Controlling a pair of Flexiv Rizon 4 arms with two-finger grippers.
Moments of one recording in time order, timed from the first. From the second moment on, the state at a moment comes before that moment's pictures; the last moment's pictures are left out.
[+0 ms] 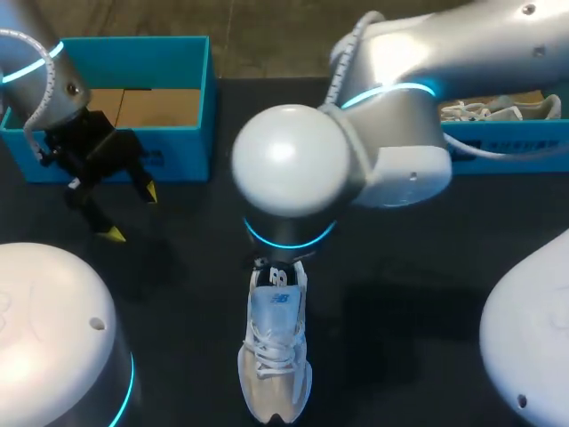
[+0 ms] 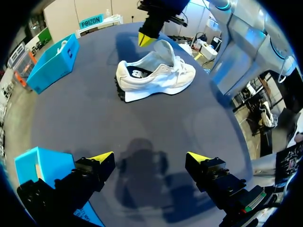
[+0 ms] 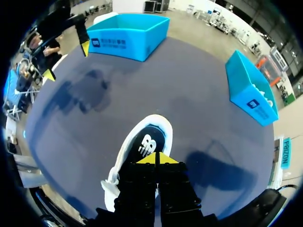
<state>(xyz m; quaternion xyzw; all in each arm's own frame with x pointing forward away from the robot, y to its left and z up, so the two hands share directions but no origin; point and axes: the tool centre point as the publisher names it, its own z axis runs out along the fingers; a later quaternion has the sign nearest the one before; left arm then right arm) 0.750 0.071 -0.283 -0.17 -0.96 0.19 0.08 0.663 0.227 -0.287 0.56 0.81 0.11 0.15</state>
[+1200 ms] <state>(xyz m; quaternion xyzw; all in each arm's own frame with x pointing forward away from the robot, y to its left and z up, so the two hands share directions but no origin) 0.767 0.095 -0.282 -0.24 -0.95 0.20 0.09 0.678 0.247 -0.344 0.62 0.77 0.12 0.09</state>
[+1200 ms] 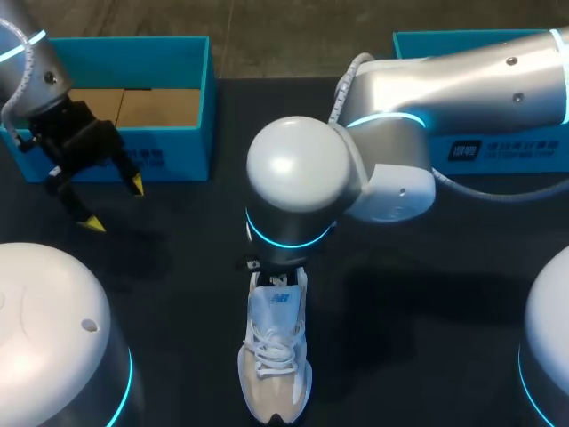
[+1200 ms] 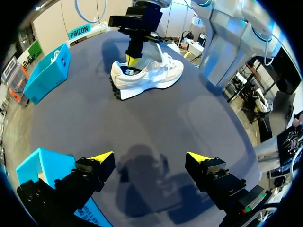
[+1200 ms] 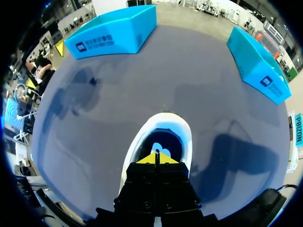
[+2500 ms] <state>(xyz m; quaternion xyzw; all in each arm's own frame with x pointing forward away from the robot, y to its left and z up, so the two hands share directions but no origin) 0.768 0.094 -0.282 -0.24 -0.95 0.20 0.09 0.698 0.248 -0.401 0.64 0.76 0.13 0.07</state>
